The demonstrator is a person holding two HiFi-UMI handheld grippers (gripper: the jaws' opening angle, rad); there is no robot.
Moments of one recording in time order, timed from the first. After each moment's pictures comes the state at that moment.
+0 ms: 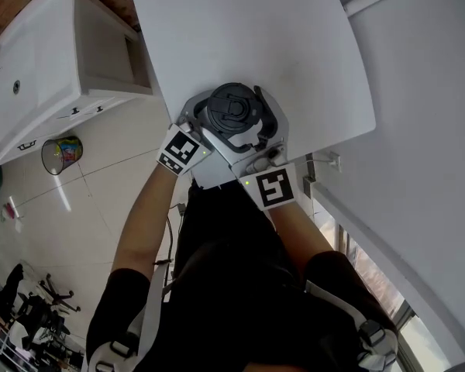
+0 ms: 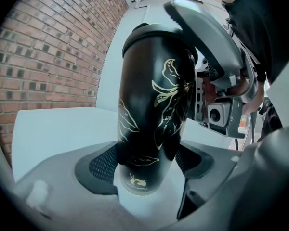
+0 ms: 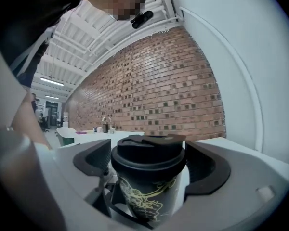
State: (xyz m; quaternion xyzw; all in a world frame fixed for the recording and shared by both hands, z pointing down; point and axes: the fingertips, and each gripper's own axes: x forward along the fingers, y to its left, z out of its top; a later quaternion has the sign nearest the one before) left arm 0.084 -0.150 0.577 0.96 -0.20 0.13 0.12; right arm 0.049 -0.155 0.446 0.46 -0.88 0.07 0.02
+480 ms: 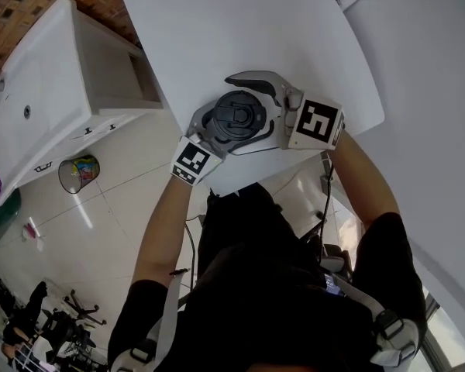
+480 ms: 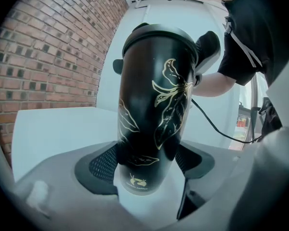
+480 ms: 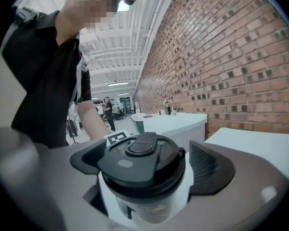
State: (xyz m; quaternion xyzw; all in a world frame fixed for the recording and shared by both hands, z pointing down) left arm 0.085 -0.150 0.579 0.96 -0.20 0.13 0.12; right arm 0.029 -0.142 0.450 0.01 -0.99 0.09 0.13
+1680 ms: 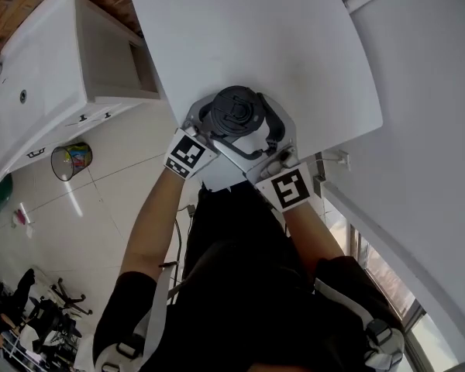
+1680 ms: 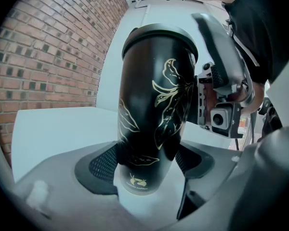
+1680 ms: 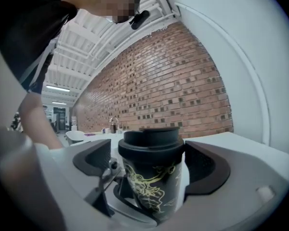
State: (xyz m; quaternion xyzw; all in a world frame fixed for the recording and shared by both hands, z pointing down) left arm 0.084 -0.149 0.577 0.96 -0.20 0.13 0.12; right arm 0.053 -0.142 0.451 0.42 -0.91 0.08 0.01
